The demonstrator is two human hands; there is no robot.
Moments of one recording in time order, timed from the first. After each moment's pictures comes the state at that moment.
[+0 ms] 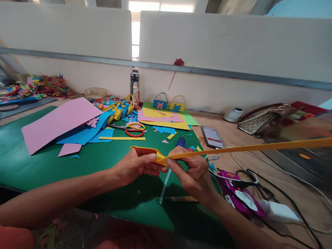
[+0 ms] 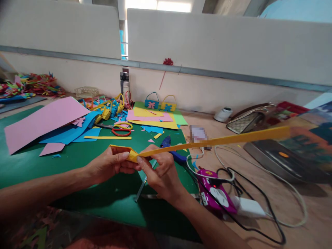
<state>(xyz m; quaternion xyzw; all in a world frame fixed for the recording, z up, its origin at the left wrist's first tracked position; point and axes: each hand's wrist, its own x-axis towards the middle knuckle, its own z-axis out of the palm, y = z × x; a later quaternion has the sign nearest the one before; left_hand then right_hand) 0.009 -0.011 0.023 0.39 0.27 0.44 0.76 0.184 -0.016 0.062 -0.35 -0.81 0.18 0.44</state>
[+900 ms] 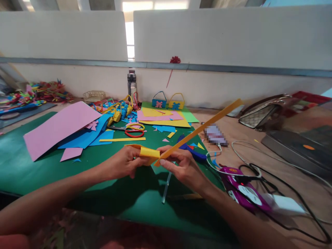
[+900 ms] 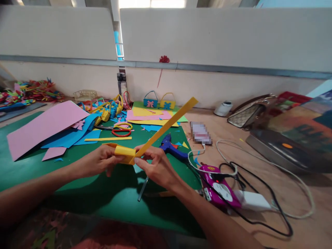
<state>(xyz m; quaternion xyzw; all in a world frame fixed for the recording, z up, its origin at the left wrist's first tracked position) -0.025 -0.008 0.042 0.73 0.42 0.28 0.46 0.180 0.002 0.045 -0.37 -0.75 0.39 0.39</state>
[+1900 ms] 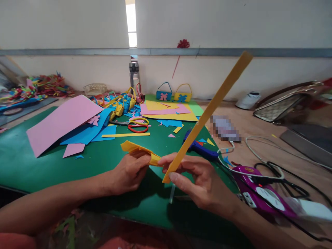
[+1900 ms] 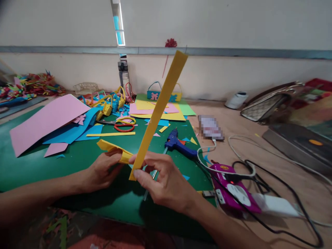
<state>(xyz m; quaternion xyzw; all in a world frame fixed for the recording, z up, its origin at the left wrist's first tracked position) -0.026 -0.014 0.001 0.88 0.31 0.36 0.06 0.181 -0.024 0.061 -0.34 -0.79 0.39 0.33</state>
